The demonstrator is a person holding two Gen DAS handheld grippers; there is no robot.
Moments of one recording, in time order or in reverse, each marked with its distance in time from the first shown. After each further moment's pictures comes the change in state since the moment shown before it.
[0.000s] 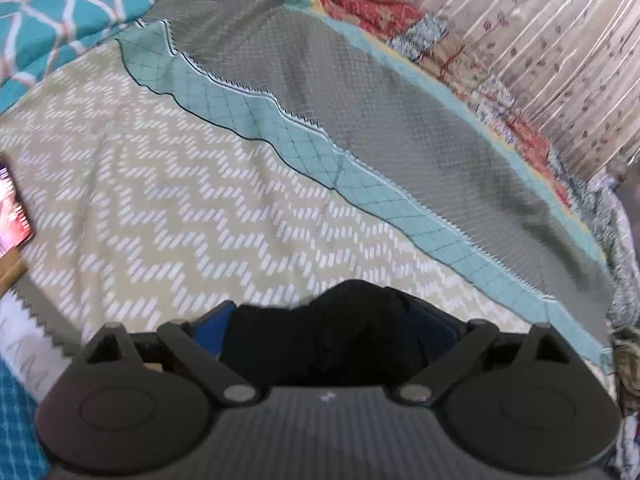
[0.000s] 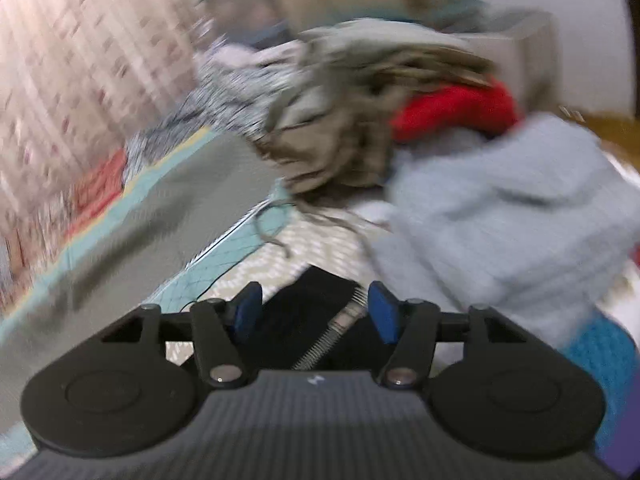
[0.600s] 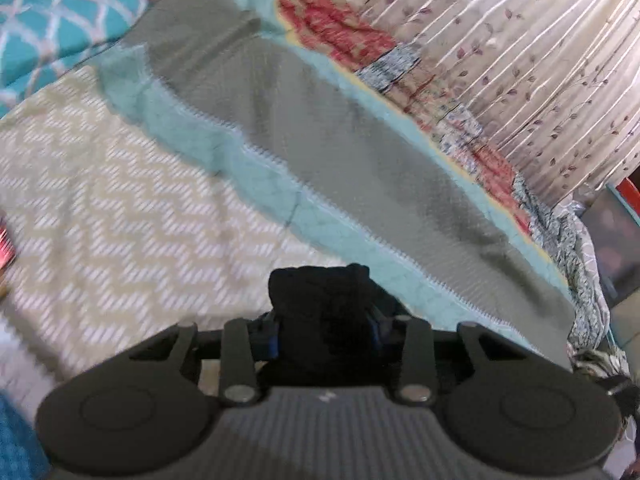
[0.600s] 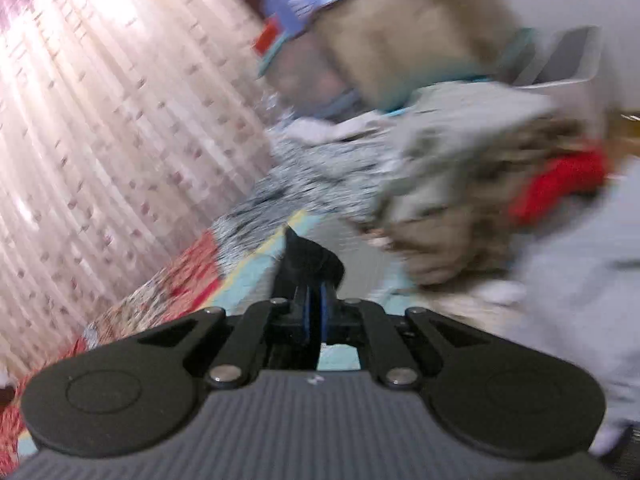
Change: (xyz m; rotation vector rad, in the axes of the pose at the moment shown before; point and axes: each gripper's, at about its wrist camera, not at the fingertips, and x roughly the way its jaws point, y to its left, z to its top) left arm -0.038 -0.009 0.008 -0.043 -0.056 -0.109; right arm -0.047 0.001 0.033 0.208 -0.204 0.232
